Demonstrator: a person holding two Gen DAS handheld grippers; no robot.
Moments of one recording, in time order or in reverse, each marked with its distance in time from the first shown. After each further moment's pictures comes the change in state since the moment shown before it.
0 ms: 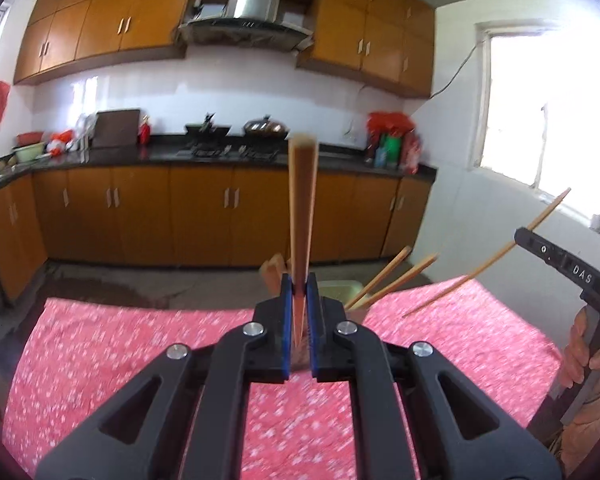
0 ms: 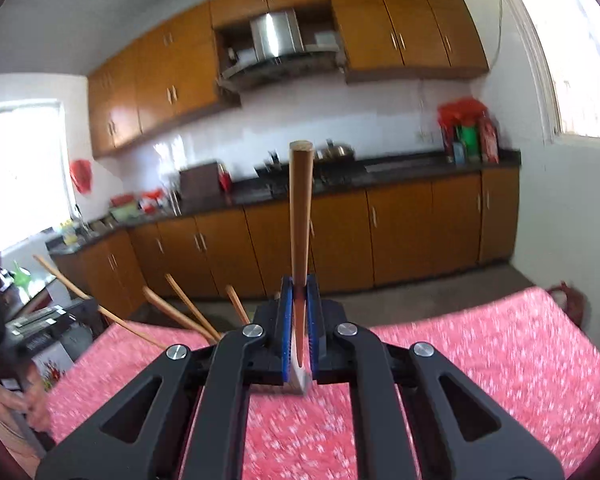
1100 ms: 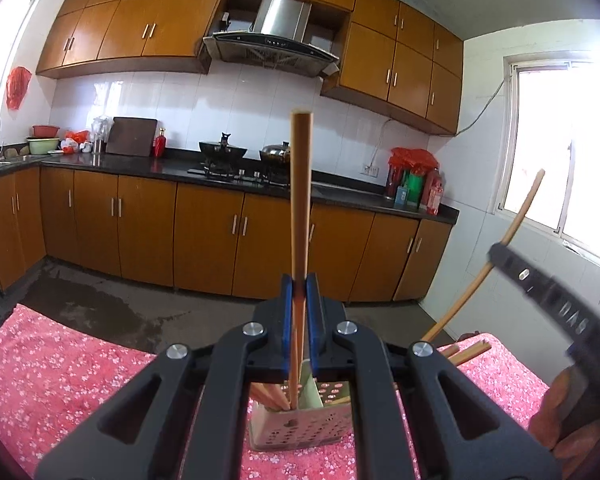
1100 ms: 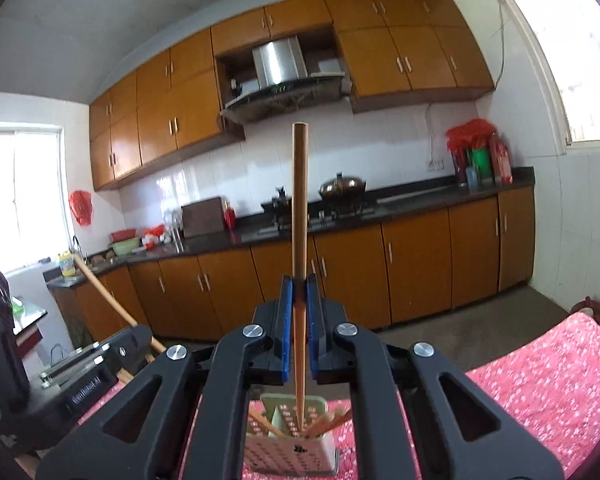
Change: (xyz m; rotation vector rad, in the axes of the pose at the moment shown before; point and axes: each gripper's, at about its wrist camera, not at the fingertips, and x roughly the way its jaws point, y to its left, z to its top) left arm 0.107 -0.007 0.019 -0.098 -0.110 0.068; right arm 0.104 0.016 -0.008 0.027 -0.102 0.013
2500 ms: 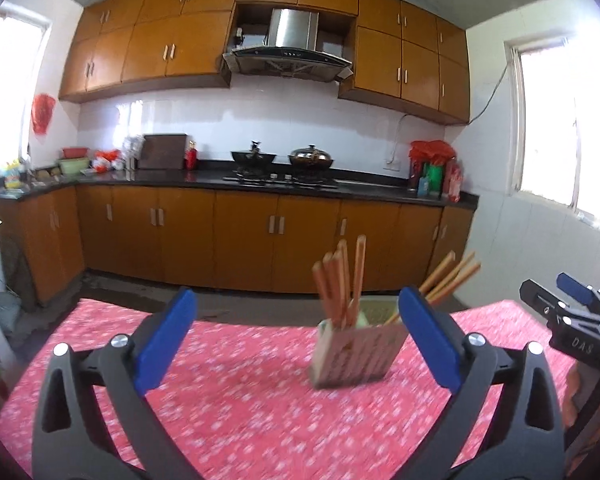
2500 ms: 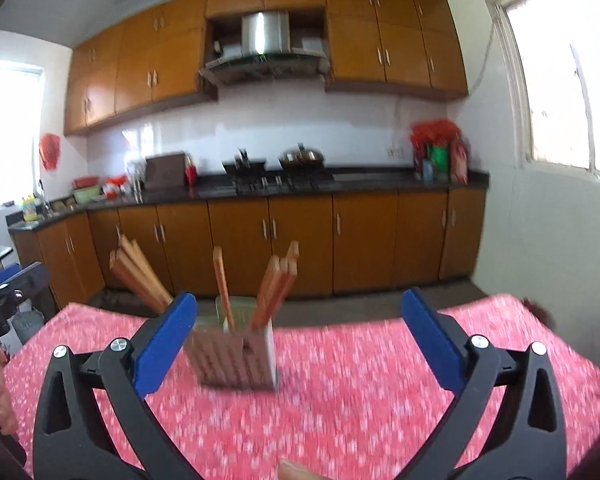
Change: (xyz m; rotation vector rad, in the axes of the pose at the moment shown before) left arm -0.130 0.031 -0.051 0.092 -0.023 0.133; right arm -0.085 0.014 -0.039 -0.120 0.115 -0.194
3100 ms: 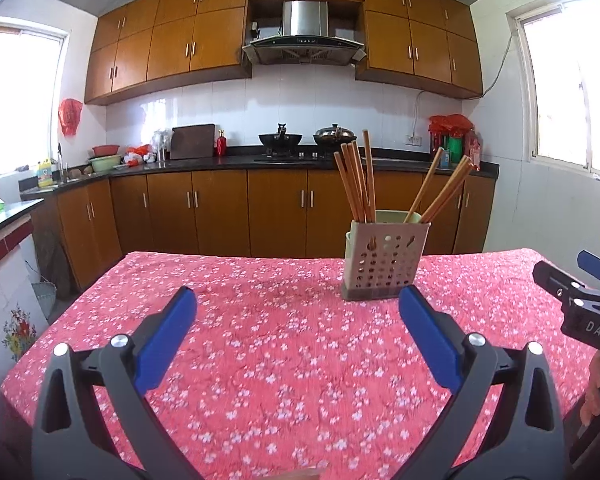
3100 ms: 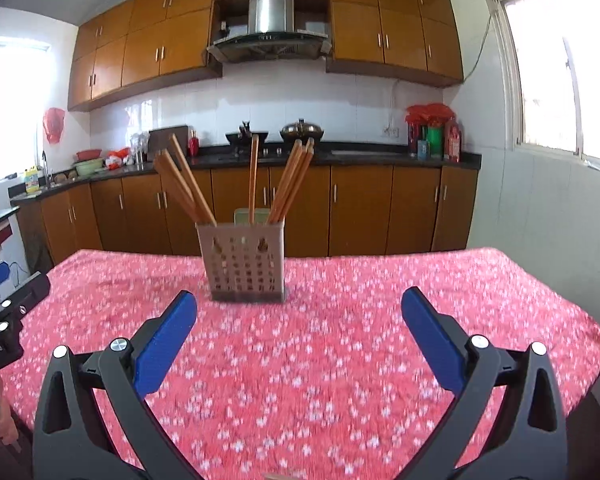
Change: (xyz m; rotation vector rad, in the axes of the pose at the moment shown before) left arm -0.079 -0.001 -0.108 0.047 0.039 0.110; right arm -0.060 0.017 -0.098 -0.035 0.055 -0.021
